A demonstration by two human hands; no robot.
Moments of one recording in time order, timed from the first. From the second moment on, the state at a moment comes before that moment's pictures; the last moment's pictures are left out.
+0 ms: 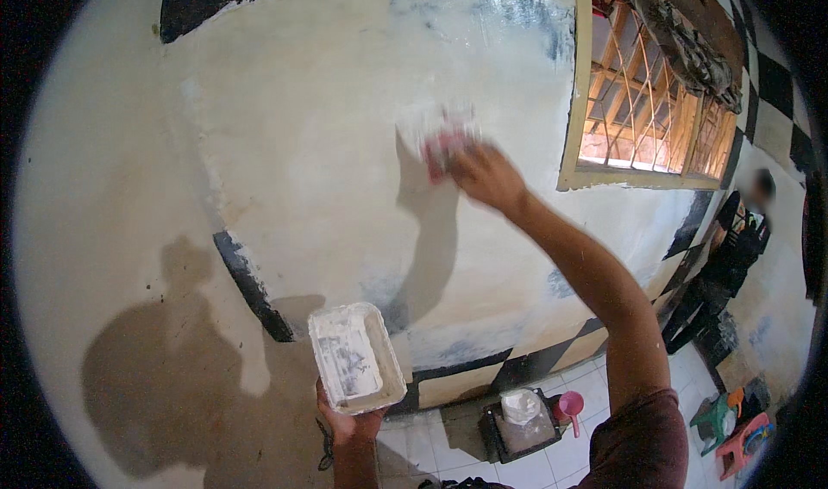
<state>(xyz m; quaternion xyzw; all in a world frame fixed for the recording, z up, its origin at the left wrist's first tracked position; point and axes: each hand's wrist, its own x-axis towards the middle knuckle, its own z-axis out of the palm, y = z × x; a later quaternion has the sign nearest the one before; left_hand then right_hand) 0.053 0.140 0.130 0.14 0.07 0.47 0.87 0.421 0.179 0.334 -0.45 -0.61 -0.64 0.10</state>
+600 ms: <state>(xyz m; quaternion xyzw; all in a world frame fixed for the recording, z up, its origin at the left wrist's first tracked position) 0.044 0.147 0.109 0.20 0.07 0.45 0.87 0.409 0.171 0.435 -0.51 -0.52 -0.65 0.21</state>
